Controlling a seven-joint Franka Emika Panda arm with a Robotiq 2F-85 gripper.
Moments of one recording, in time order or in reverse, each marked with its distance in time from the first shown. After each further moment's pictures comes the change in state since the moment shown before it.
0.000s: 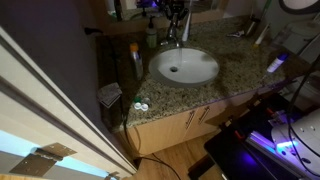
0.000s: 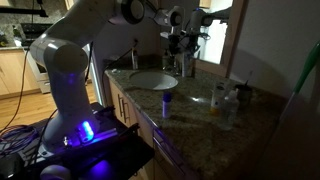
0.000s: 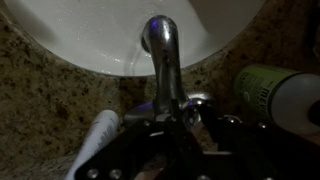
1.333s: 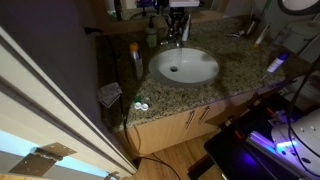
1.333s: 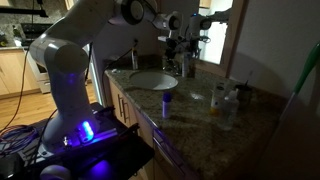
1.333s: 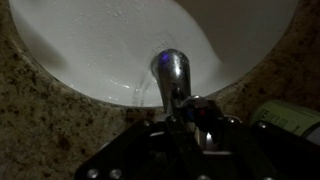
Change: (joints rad) arm 0.017 0.007 0.000 -0.048 -0.005 -0.059 -0.004
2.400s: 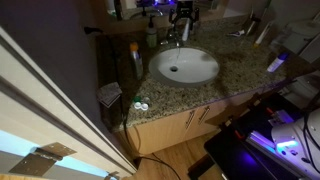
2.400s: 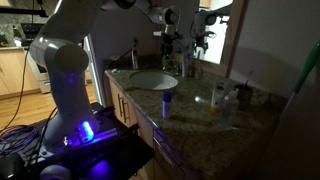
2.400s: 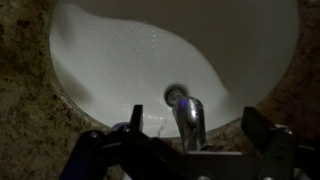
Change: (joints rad) arm 0.004 -0.223 0.005 -0.280 0.006 -0.003 0.011
